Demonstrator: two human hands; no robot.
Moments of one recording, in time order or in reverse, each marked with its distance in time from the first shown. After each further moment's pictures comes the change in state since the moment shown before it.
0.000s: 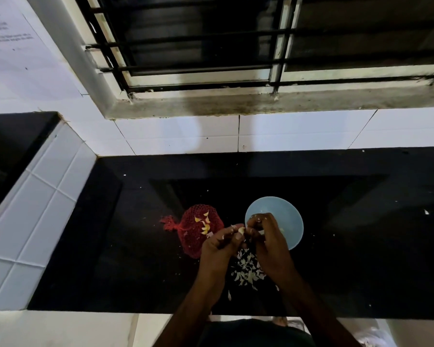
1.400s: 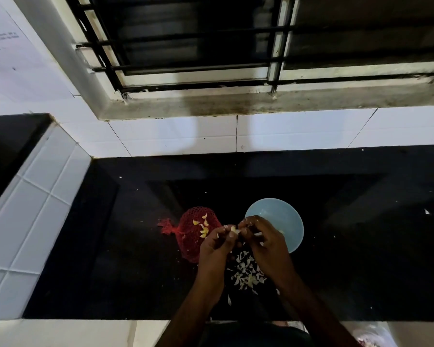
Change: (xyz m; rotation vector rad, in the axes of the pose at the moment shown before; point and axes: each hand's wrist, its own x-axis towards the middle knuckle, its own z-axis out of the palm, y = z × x) left_hand 0.015 -0.003 -0.003 0.027 0.090 -0.094; right_hand 0.013 -0.004 0.002 0.075 -0.035 0.102
